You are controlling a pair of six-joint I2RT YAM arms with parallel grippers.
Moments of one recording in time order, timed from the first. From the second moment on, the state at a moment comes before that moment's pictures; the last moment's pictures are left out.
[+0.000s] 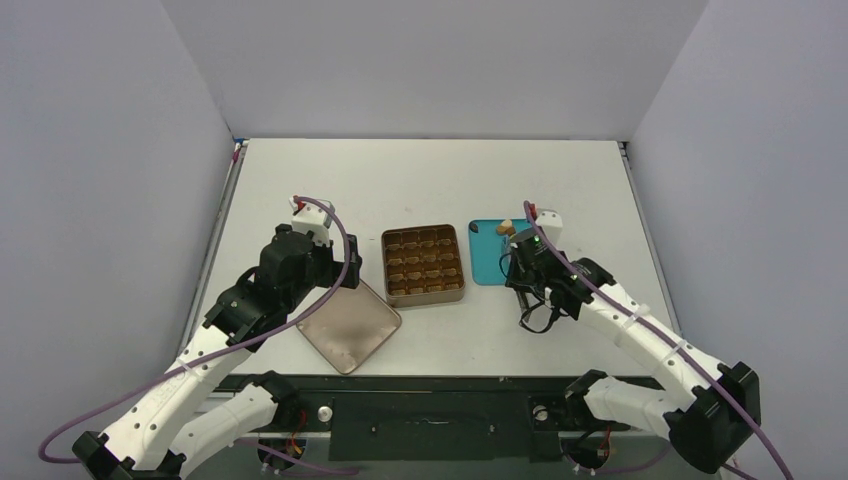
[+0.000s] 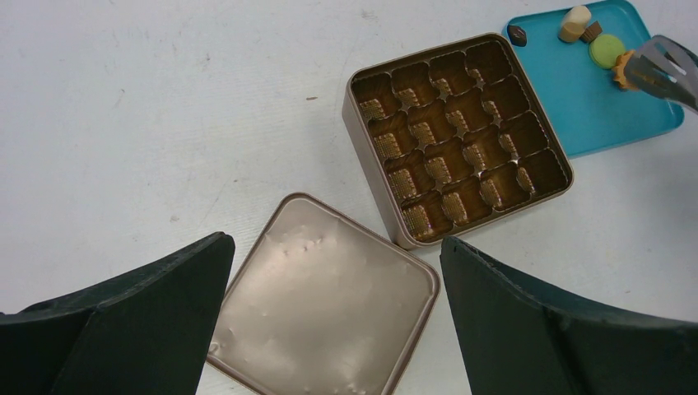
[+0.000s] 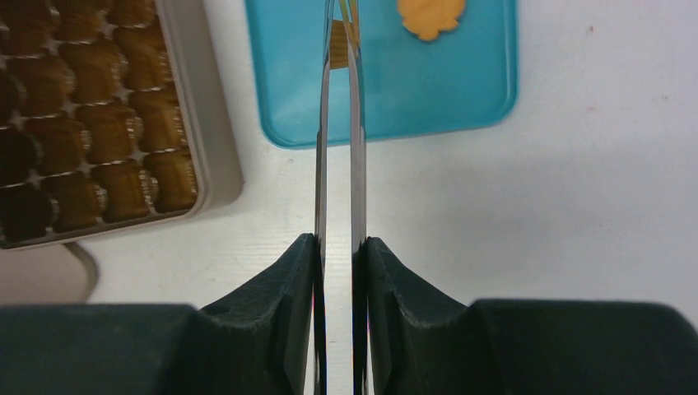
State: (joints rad) left arm -0.61 0.81 0.89 -0.57 -0.28 -0.28; right arm 0.59 1.08 0.84 -0.69 0.33 0.61
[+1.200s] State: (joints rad) left arm -0.61 0.70 0.87 -0.58 -0.18 -0.33; right arm 0.93 1.56 1.39 -0.56 0.32 0.50
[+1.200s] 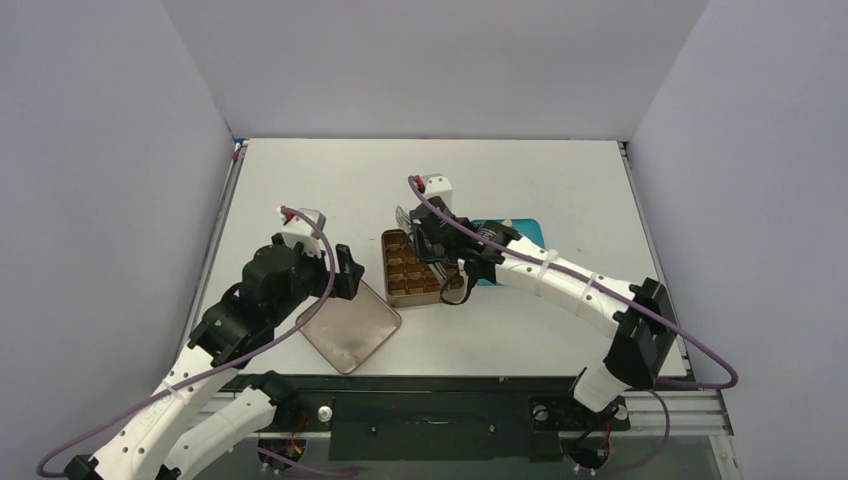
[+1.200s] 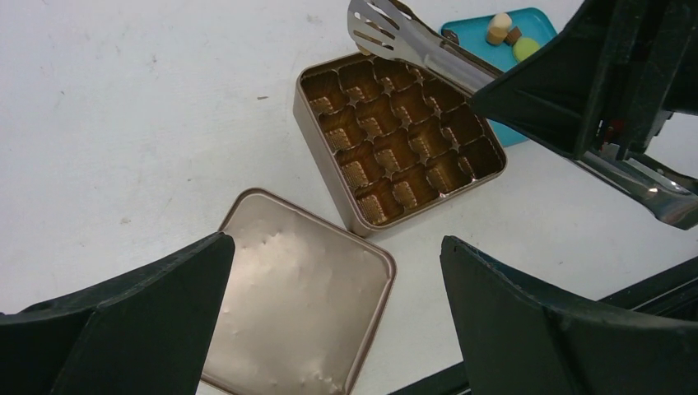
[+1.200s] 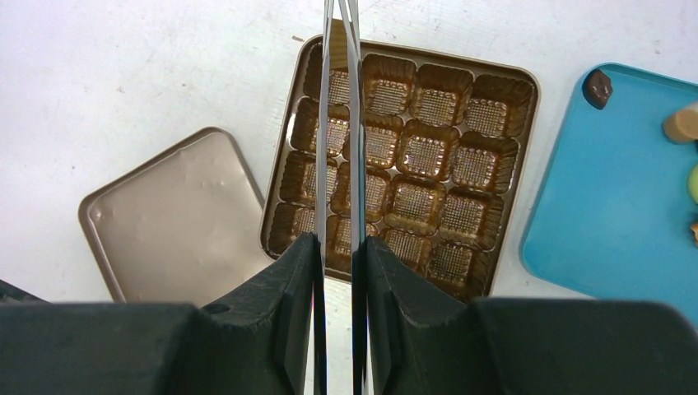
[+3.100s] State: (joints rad) left arm -0.61 0.70 0.82 -0.58 -0.19 -0.33; right arm 0.94 1.76 1.41 -0.47 0.31 0.52
